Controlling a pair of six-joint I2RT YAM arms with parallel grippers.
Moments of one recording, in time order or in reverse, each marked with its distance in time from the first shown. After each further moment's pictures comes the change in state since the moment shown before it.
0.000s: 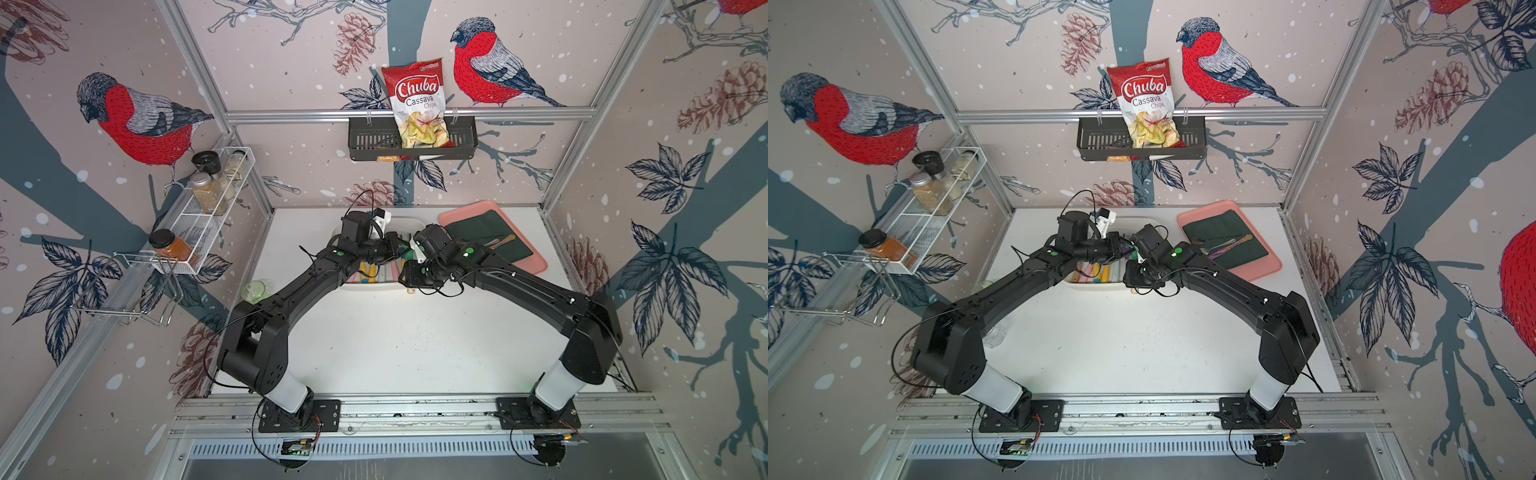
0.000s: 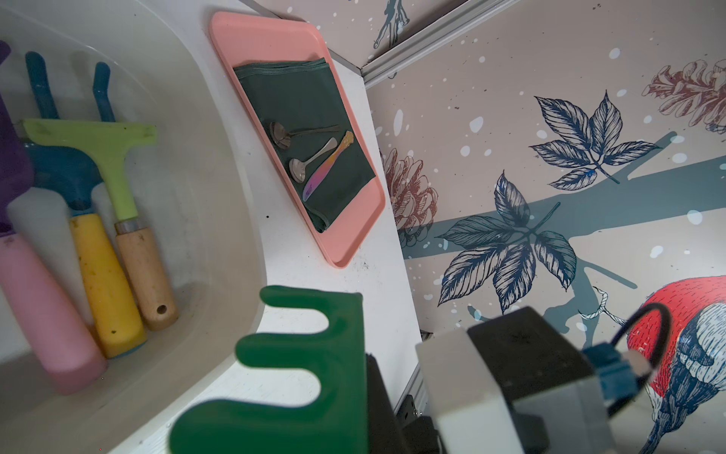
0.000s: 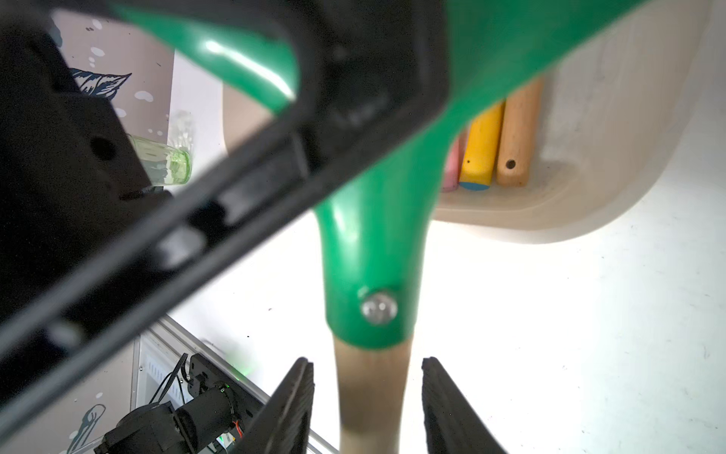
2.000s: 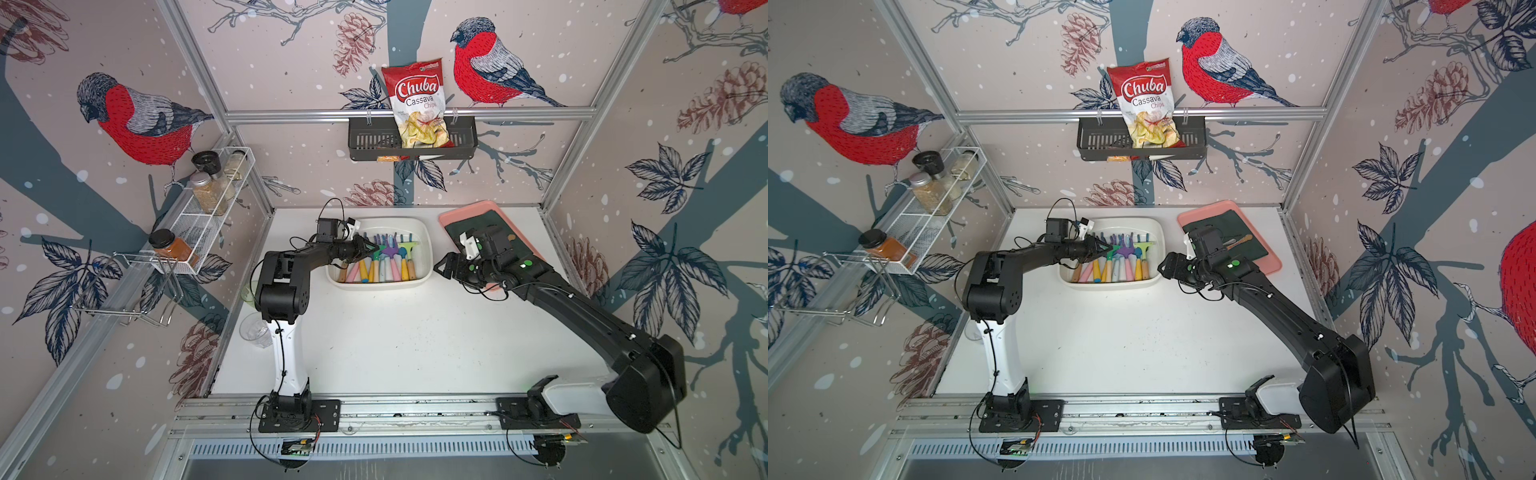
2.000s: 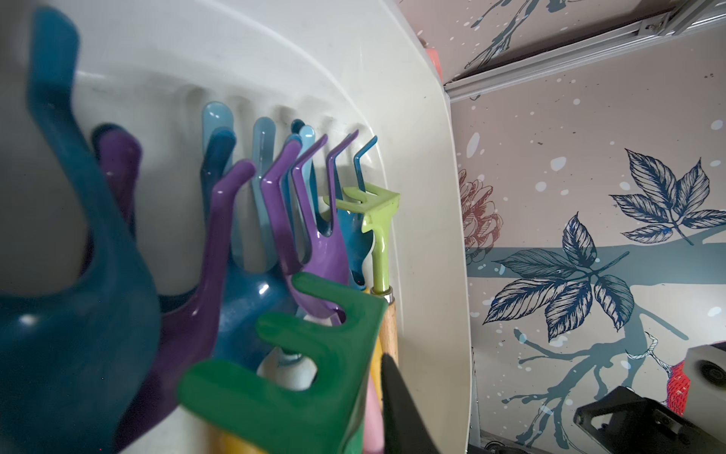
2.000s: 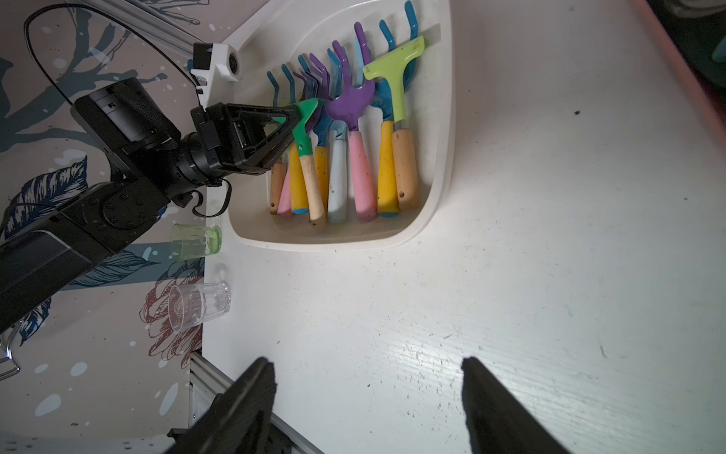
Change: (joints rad) left arm 0.364 0.541 0.153 0.075 0.309 0.249; right arm -0.287 -0.331 -0.345 0.153 -0.122 0.029
